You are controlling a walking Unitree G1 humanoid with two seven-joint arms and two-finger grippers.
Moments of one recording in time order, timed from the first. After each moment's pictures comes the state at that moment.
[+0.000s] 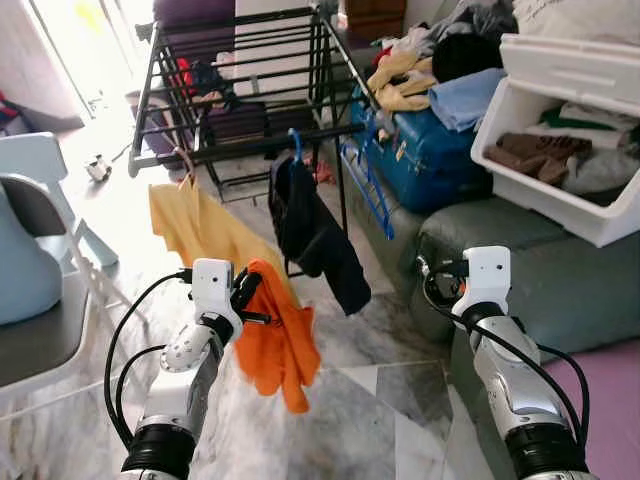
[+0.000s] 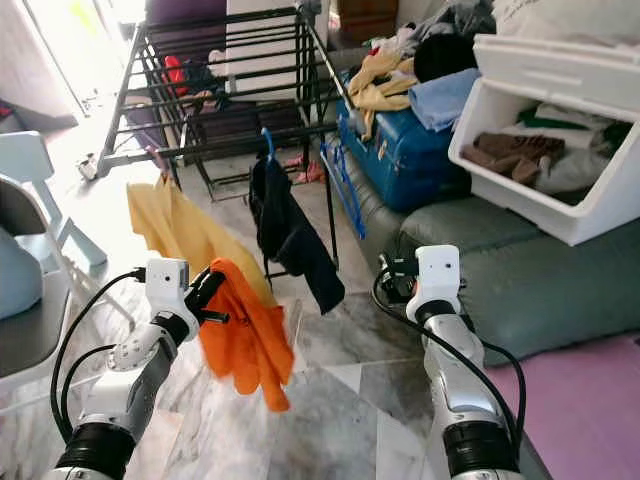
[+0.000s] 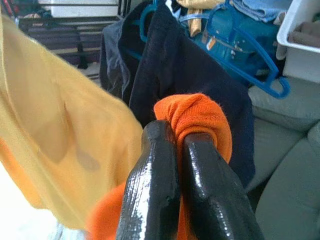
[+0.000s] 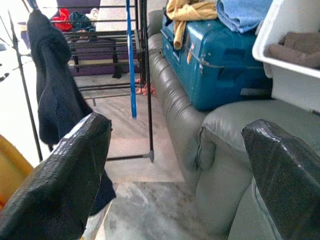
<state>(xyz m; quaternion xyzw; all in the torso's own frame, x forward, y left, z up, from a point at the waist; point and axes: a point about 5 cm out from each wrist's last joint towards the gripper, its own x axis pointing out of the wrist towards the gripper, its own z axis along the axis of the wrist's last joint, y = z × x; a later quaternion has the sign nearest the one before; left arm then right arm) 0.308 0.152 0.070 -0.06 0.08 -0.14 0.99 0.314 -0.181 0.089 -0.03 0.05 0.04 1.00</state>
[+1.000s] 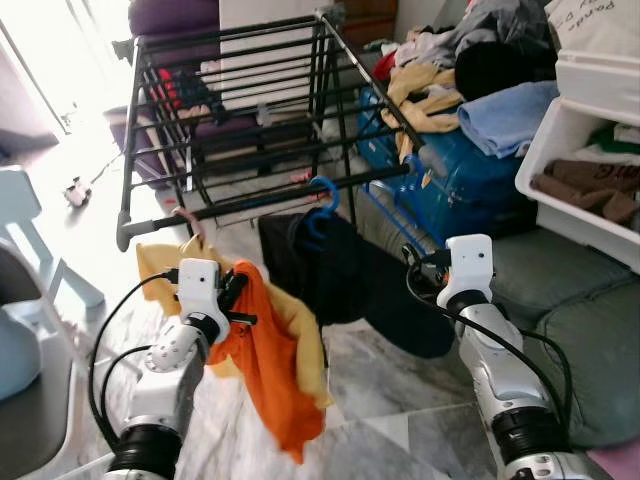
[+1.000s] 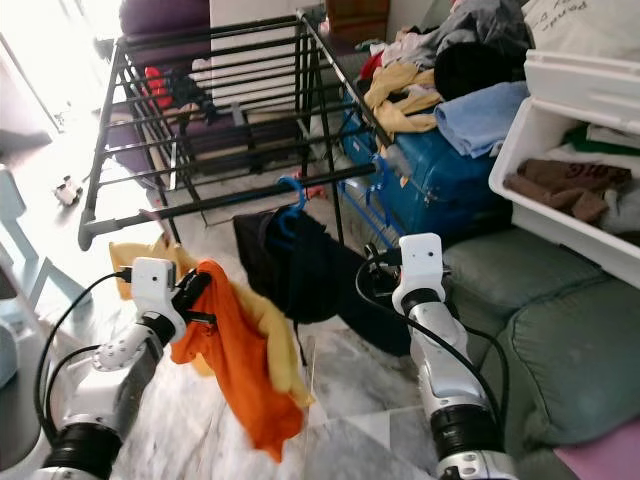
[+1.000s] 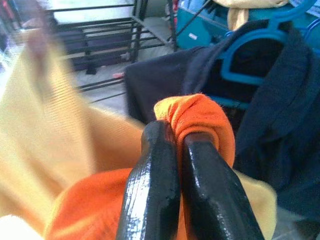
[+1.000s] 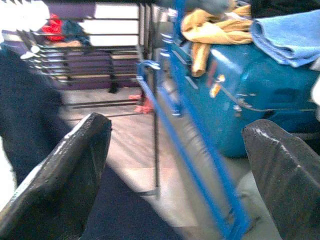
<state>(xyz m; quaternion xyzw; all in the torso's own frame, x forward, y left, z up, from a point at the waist) 0.306 0.155 0.066 -0.06 0.09 -0.13 0.98 0.326 -0.182 0.095 -0.06 0.04 0.03 1.00</state>
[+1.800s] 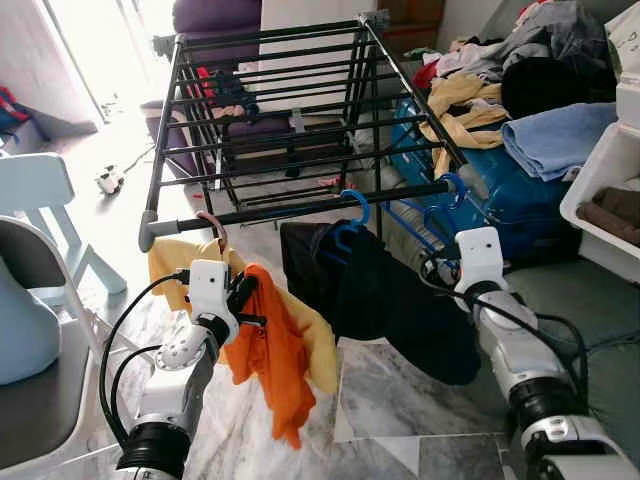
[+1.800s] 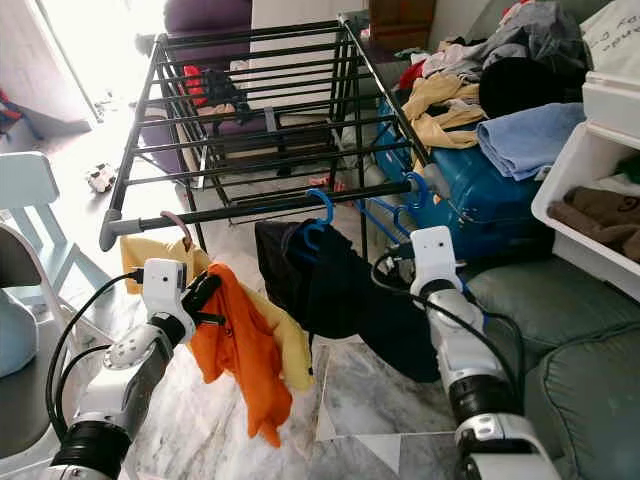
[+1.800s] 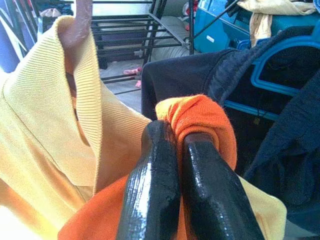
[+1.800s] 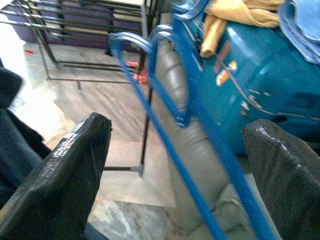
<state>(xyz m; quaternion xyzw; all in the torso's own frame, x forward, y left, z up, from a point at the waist) 0.307 0.157 0.065 -0.06 0.11 -0.14 0.98 0.347 -0.209 0.093 -0.11 0.12 0.02 0.99</state>
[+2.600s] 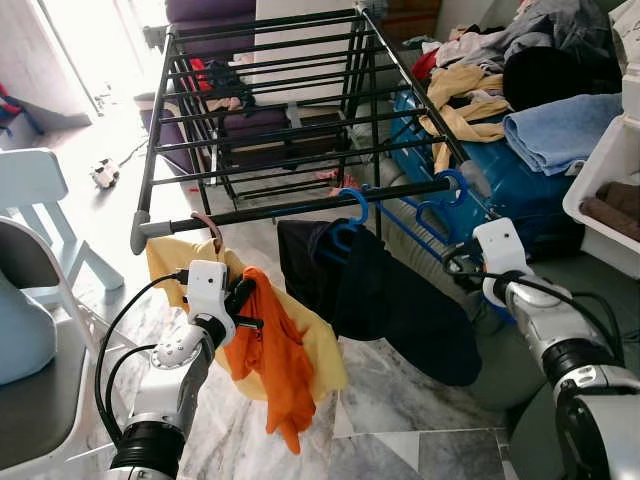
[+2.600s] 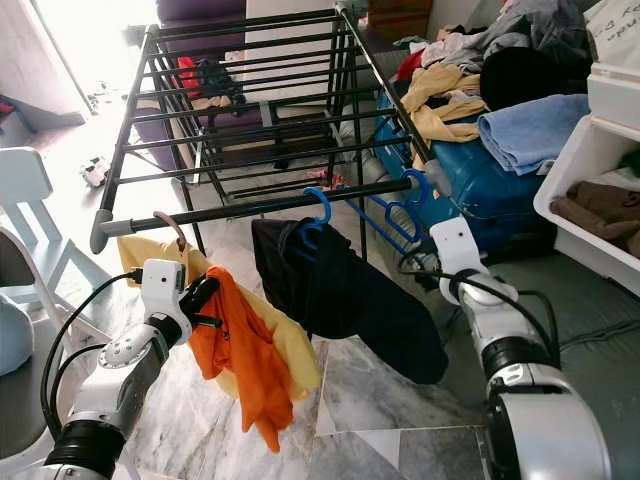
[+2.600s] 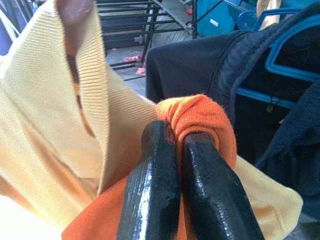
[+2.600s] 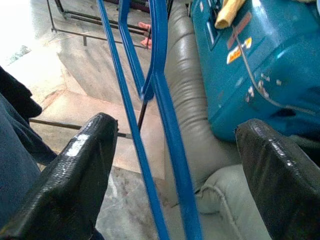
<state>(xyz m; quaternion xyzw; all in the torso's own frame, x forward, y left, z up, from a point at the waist) 0.306 0.163 0.065 -0.05 0.12 -0.14 0.98 0.363 -0.241 0.104 -0.17 0.18 0.07 0.97</state>
